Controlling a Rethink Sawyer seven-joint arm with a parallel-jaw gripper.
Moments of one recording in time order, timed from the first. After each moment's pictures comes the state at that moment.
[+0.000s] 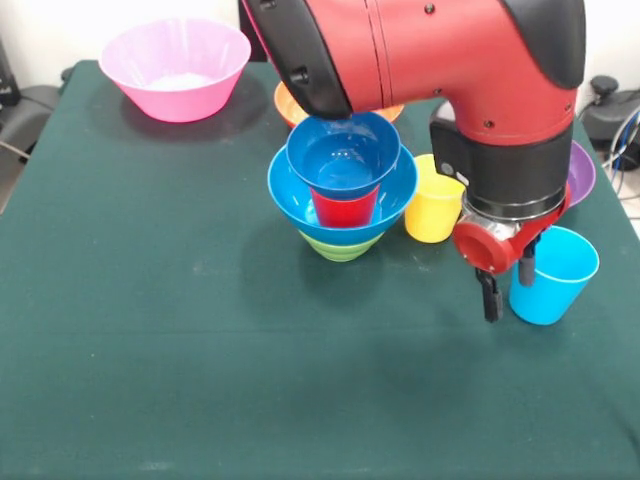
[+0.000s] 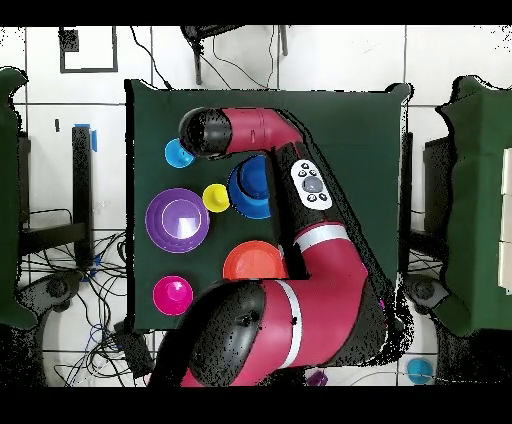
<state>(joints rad) -0.32 -0.30 0.48 1.14 -0.33 0.73 1.05</state>
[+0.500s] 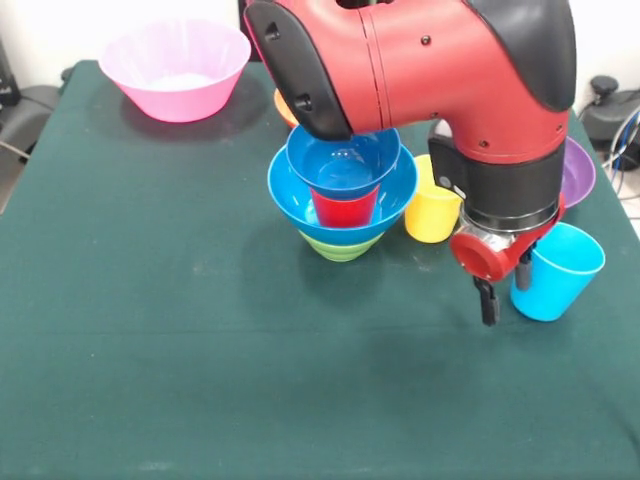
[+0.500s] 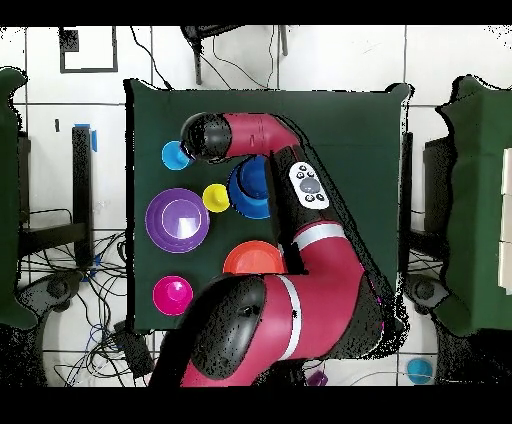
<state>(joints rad) -0.32 -0.27 0.48 1.14 -0.33 0.72 1.05</state>
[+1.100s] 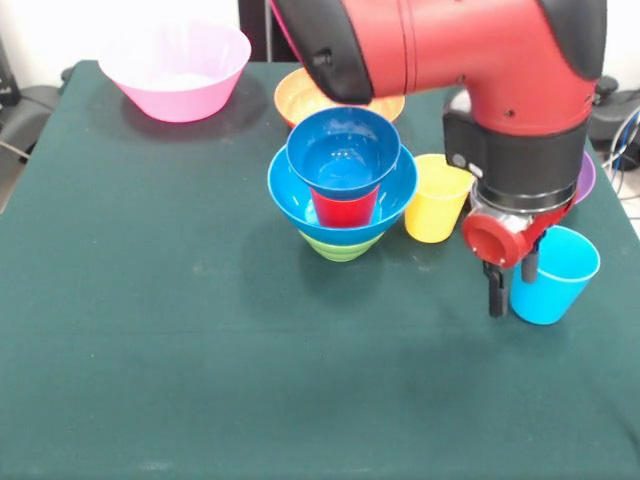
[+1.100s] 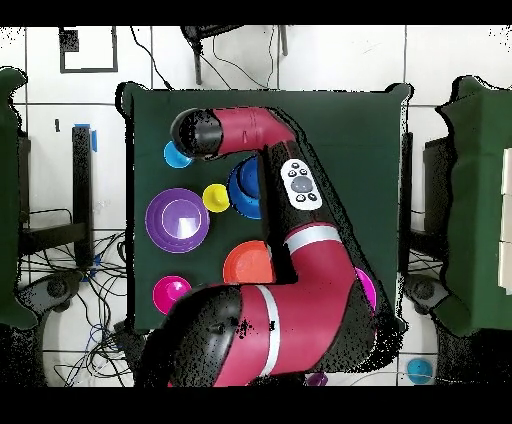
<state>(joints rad) -0.27 -0.33 0.43 1.13 -0.34 0.72 1.05</state>
